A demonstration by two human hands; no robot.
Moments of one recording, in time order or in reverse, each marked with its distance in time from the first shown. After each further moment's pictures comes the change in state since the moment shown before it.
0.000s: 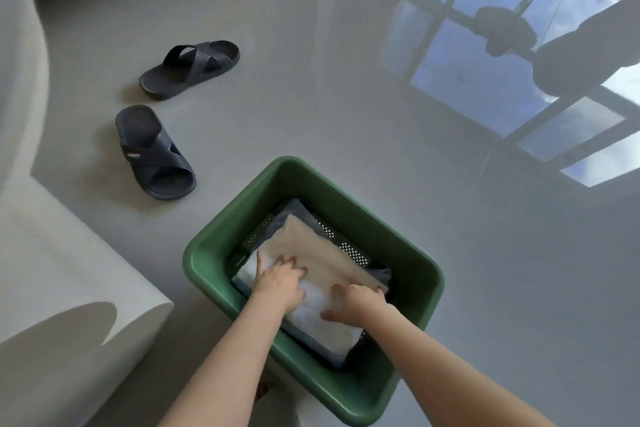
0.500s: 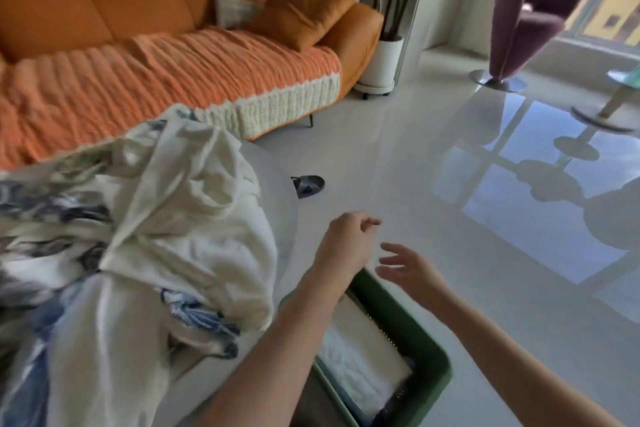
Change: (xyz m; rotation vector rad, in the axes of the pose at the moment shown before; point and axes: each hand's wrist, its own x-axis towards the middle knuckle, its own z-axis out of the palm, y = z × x) left_hand -0.285 0.040 -0.254 -0.987 0.770 0.040; right_hand -0.264 -0.053 -0.183 0.716 0.457 -0.461
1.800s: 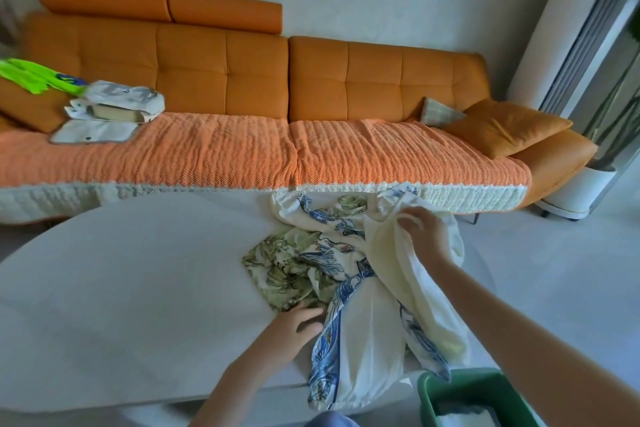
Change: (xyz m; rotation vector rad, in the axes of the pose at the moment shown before) left_hand -0.278 -0.181 -0.229 0.076 0.274 -0.350; right_hand -0.030 -0.289 0.201 -0.083 0.185 -0.780
